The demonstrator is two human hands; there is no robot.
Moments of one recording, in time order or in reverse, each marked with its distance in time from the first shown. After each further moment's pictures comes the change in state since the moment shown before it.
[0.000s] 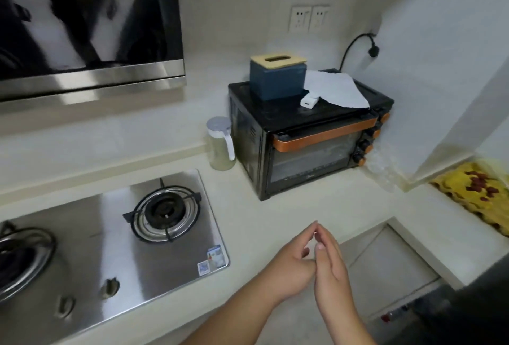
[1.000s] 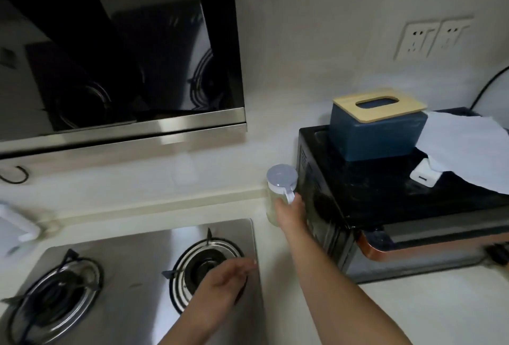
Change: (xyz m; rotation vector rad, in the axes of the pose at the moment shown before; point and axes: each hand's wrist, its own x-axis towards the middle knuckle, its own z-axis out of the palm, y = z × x) left_hand 0.027 0.017 -0.255 0.007 0.717 -0.073; right_hand 0.330 -0.029 0.320 -0.175 -0.289 0.240
